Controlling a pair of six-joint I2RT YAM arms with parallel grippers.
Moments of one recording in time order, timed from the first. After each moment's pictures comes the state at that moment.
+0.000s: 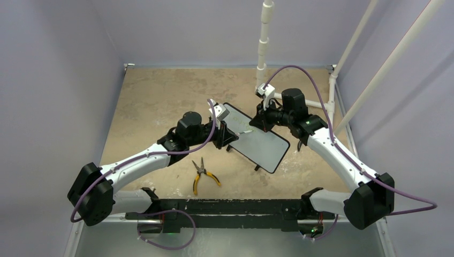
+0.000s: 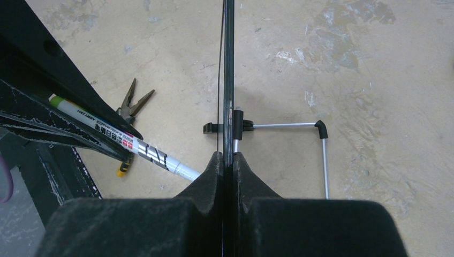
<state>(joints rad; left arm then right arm) -0.76 1.23 0.75 0.22 0.38 -0.25 0.44 1.22 1.01 -0.35 -0.49 -0.07</state>
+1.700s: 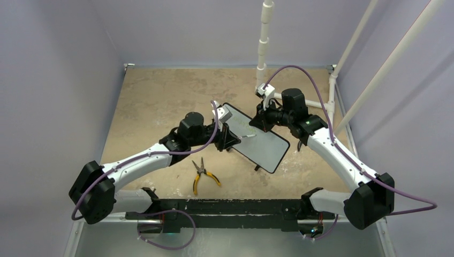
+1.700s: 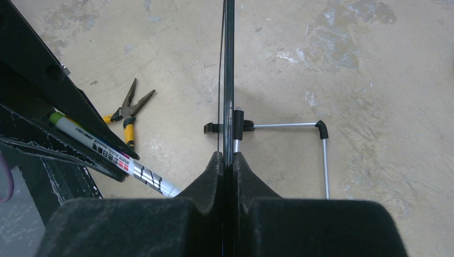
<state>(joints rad) -0.78 1.24 0.75 0.22 0.44 -0.25 0.44 1.22 1.01 -0.35 -0.49 -0.07</state>
